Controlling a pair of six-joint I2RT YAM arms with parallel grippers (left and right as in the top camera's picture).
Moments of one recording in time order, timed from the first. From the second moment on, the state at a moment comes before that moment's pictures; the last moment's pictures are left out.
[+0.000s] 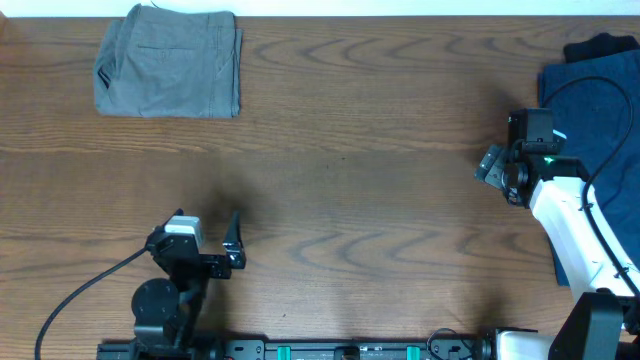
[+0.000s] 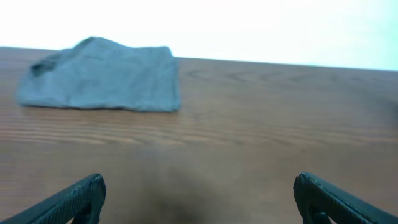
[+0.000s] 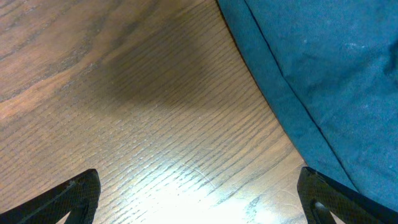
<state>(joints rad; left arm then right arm) -0.07 0.02 0.22 -0.41 0.06 -0.12 -0.04 1.48 0.95 -0.69 0.32 0.50</state>
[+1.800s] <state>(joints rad) 0.05 0.01 0.01 -0.11 -0.01 -0.11 -0.04 1.48 0.95 -0.69 0.32 0.50</state>
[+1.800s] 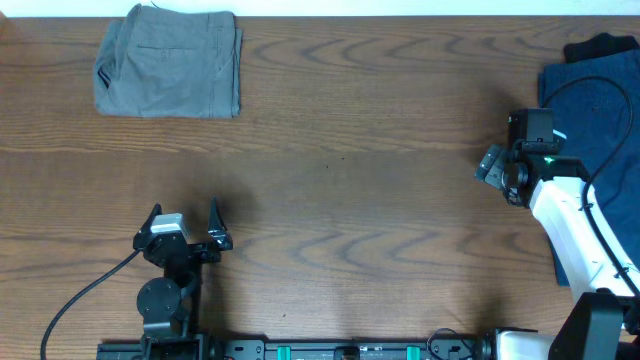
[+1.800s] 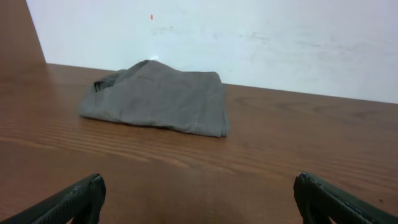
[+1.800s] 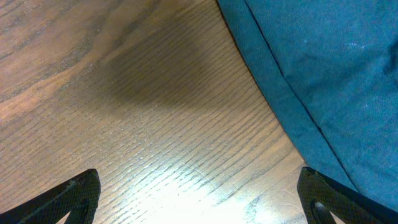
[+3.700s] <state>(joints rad) 0.05 0.01 0.02 -0.11 -0.01 -0.11 0.00 0.10 0.28 -0.35 0.12 0.50</state>
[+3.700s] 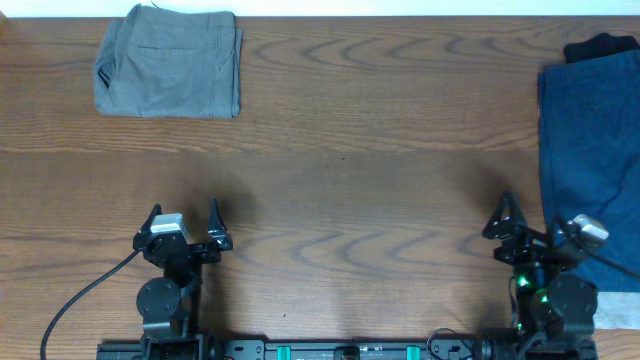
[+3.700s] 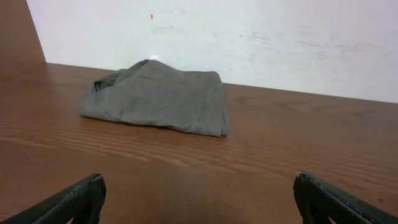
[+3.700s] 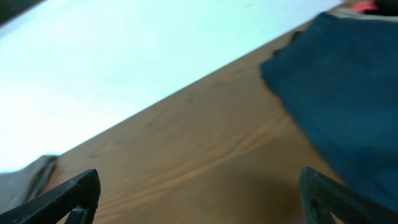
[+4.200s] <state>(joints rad) 0.05 0.01 0.02 -0.11 -0.01 -0.11 0.02 0.01 0.06 -0.06 -0.02 0.44</state>
